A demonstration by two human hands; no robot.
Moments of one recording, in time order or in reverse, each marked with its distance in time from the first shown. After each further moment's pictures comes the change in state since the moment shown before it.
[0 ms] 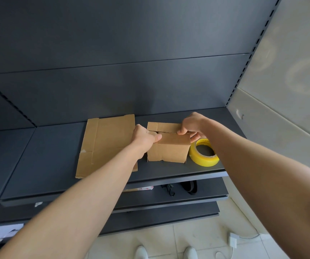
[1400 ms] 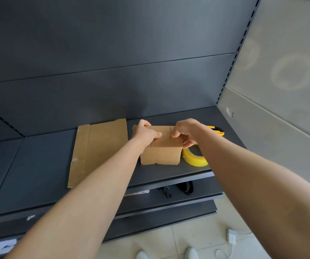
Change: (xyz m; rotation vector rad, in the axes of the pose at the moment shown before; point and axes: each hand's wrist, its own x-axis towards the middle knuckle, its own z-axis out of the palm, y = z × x) left_hand 0.020 0.018 0.020 0.012 -0.082 0.019; right_hand -0.005 0.004 0.004 0.170 -0.034 0.187
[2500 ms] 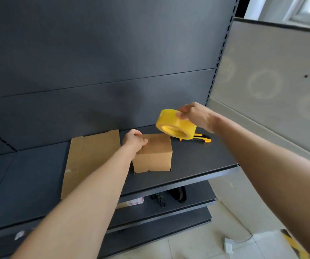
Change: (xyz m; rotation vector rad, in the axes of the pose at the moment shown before) left_hand 0.005 0.000 -0.004 -0.006 0.067 0.037; right_hand -0.066 -0.001 -0.064 -0.282 0.258 -0.611
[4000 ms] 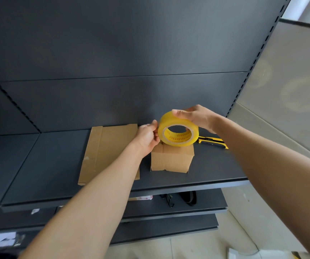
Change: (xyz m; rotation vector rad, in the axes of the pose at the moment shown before) left_hand -0.012 0.005 -0.026 -0.809 -0.195 -0.066; right_hand 0.039 -0.023 0.040 0.002 -0.120 -0.013
